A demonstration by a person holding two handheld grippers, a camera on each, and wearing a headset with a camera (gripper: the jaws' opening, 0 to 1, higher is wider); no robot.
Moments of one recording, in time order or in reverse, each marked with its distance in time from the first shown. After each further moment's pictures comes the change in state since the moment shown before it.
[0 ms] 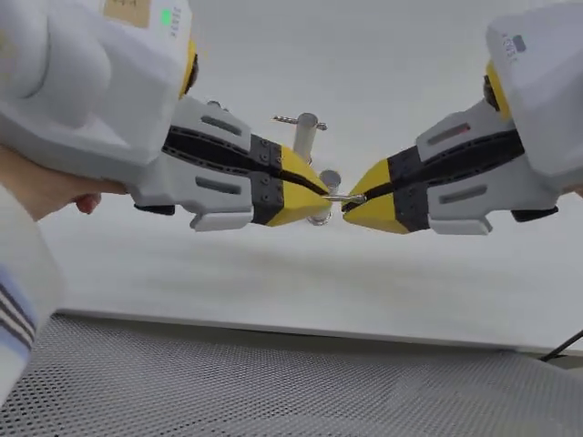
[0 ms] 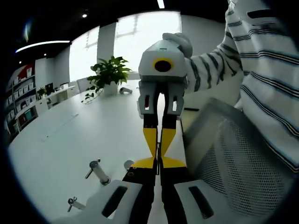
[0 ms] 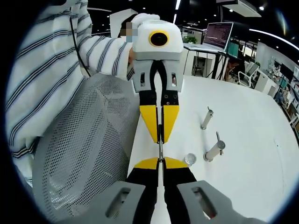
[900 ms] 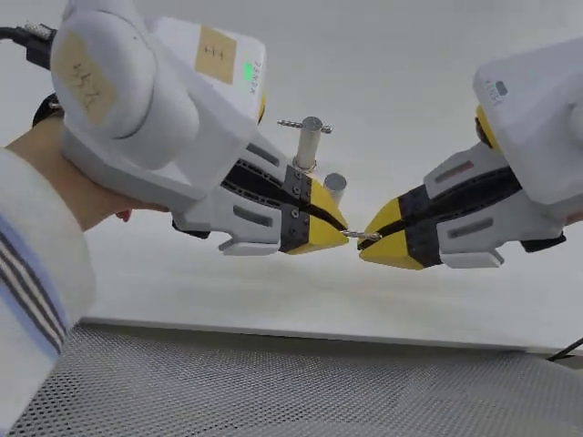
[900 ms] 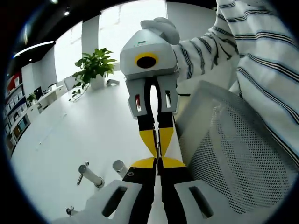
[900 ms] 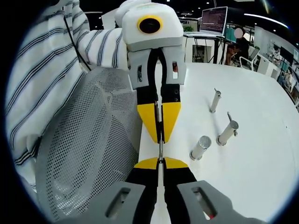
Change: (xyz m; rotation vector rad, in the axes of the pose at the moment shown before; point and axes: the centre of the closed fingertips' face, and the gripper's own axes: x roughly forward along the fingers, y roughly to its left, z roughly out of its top) left arm 0.017 -0.009 -0.016 0.091 0.126 -0.079; right arm 0.006 0.010 -0.023 0.114 0.057 0.045
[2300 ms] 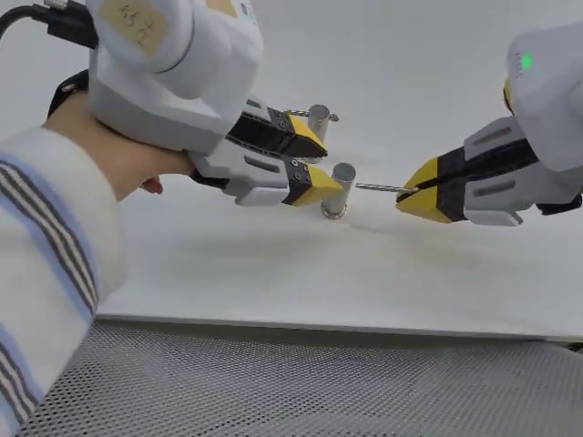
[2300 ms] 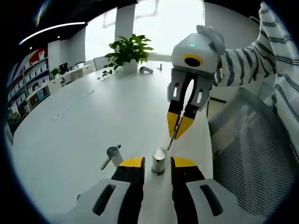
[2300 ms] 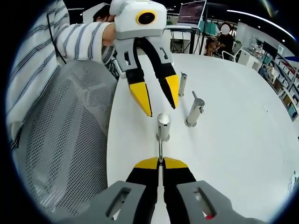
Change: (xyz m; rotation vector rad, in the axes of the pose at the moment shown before) left arm -0.001 0.063 -0.024 -0.202 0.055 0.212; right arm -0.012 -0.056 -0.035 0.064 0.052 -0.203
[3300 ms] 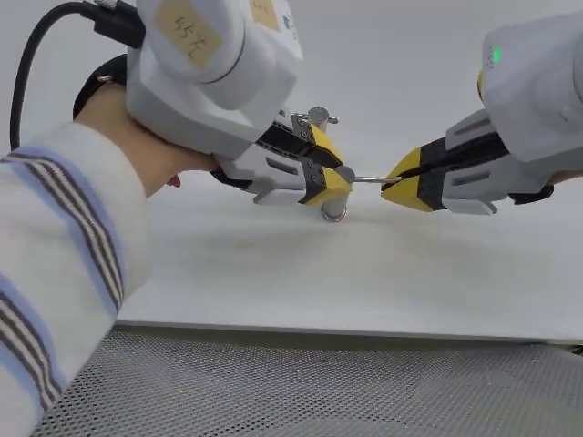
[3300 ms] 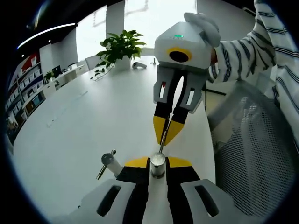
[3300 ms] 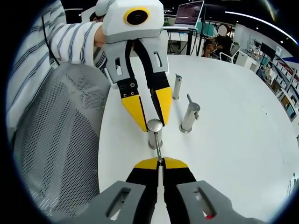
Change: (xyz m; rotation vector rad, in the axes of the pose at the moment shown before) left arm 0.011 -0.012 0.009 0.048 0.050 -0.032; right arm 0.015 -0.011 0.007 0.001 -0.012 -0.022
